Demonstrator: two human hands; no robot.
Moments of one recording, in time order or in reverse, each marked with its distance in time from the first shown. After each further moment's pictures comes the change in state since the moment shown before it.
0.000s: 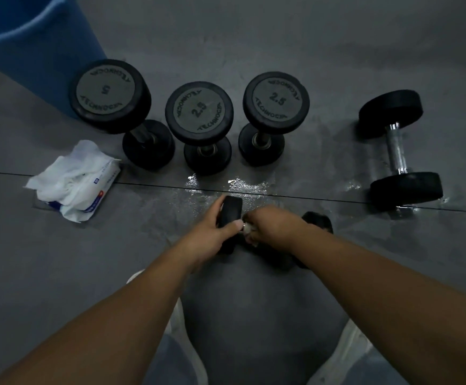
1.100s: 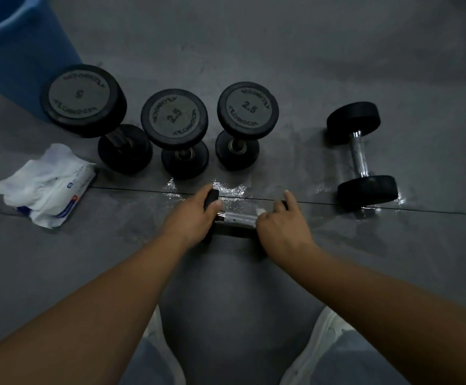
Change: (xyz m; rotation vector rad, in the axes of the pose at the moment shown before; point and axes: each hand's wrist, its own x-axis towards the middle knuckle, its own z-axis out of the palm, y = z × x) left_hand 0.024 0.030 0.005 0.821 0.219 0.154; right_hand -0.071 0.008 -0.010 -0.680 0.194 0.202
